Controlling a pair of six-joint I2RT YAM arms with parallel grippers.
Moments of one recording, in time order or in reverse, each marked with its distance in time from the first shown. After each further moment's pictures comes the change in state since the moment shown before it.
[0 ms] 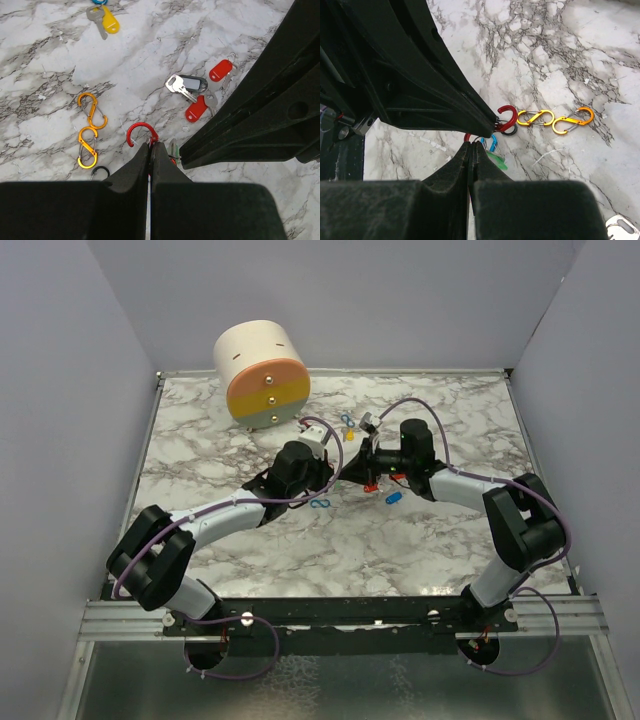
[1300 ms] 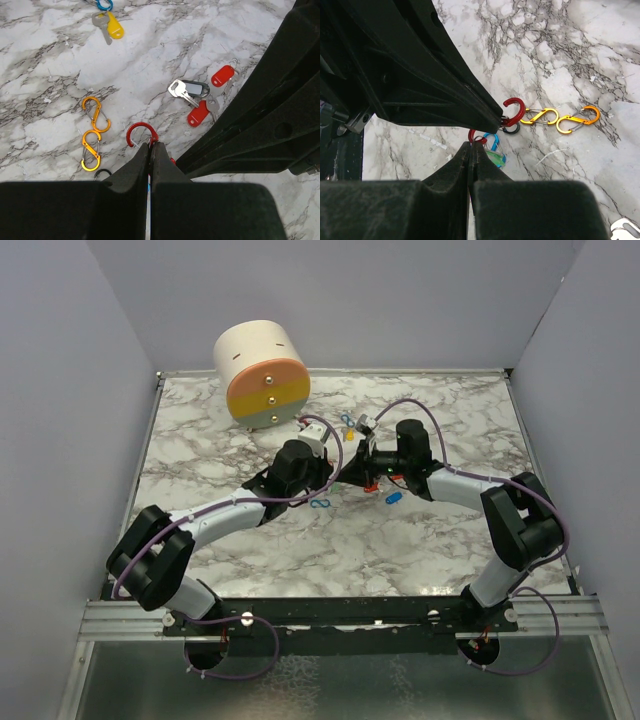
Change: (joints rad) left arm 0.000 -0.003 0.005 0.001 -0.015 -0.002; right arm 0.019 0.011 0.013 -0.037 0.010 -0.026
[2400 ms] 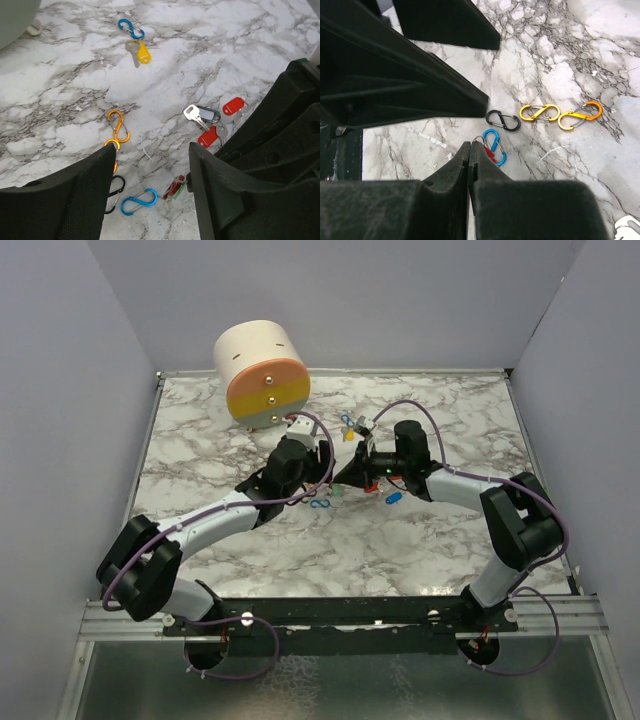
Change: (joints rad) left arm -0.003 -0.043 0.005 -0.001 -0.137 -0.046; right arm 0.008 0.001 0.001 -0.020 0.013 -0.001
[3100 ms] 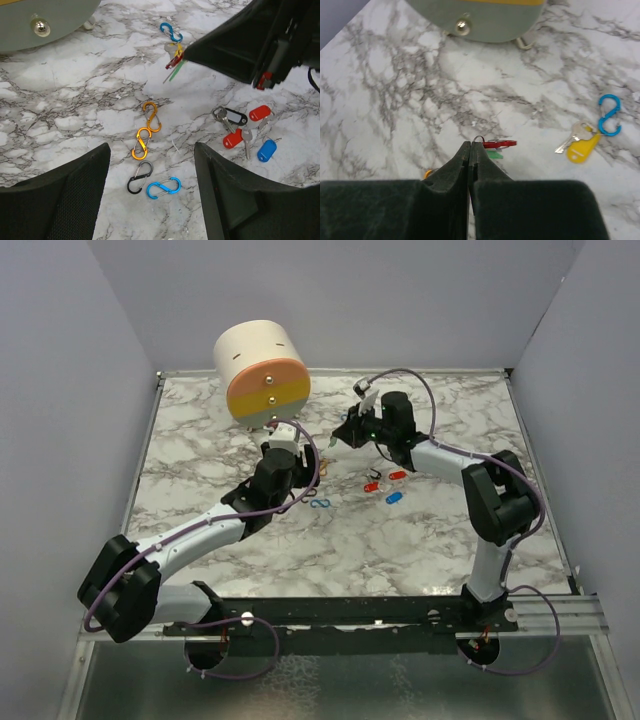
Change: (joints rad) left arm -0.001 -0.165 -0.090 -0.058 -0.170 -0.026; right arm -0.012 0.182 0.301 -0.060 0.395 0.082
